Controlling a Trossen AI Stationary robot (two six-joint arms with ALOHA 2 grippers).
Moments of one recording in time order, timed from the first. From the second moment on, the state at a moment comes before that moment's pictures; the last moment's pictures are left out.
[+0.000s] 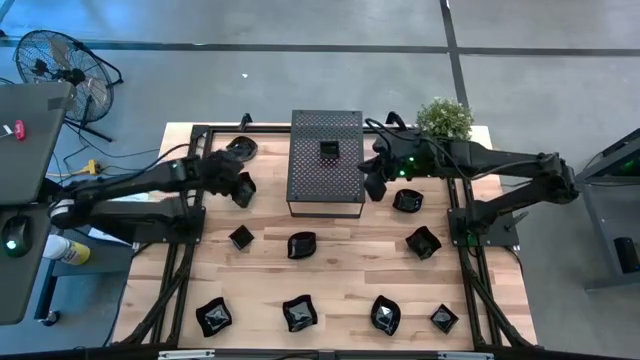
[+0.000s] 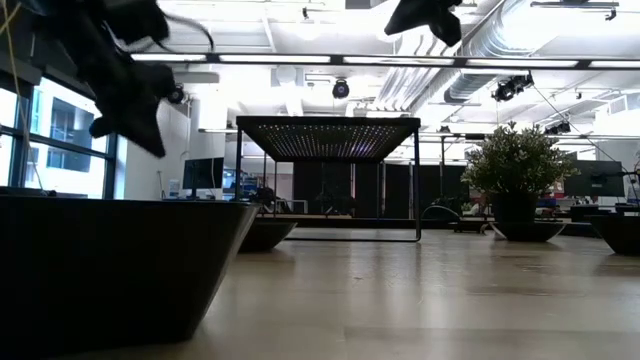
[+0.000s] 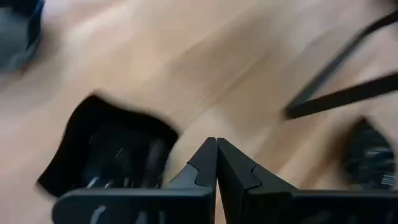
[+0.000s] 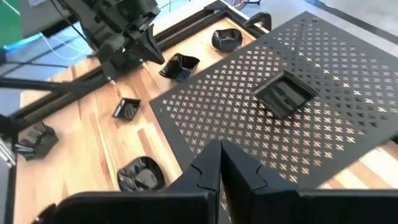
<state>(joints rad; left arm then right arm) 0.40 0.84 0.60 -0.69 -0.05 -0.52 -0.12 1.25 1.27 -0.61 0.16 0.43</state>
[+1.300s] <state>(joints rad) 0.91 1.45 0.81 -0.85 0.15 0.11 -0.12 1.19 1.27 -0.65 0.18 0.28</state>
